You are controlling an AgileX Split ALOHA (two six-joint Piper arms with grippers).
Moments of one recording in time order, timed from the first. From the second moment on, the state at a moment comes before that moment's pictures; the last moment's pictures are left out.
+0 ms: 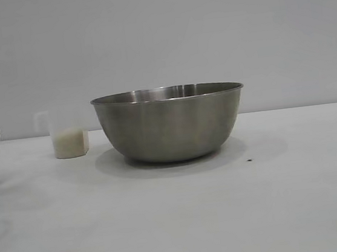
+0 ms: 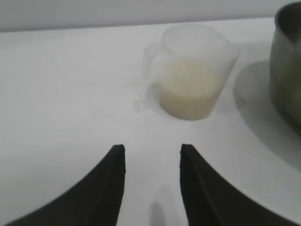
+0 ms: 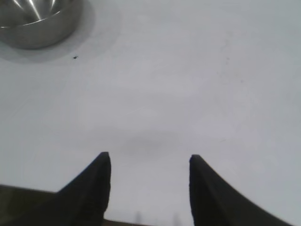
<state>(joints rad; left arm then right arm) -0.01 2.05 -0.46 0.30 -1.13 -0.10 0.10 0.16 -0.49 0.08 1.13 -0.07</state>
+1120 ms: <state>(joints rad) -0.01 2.20 -0.73 0.28 -1.14 -0.09 0.10 0.16 -0.49 0.07 1.13 -0.06</state>
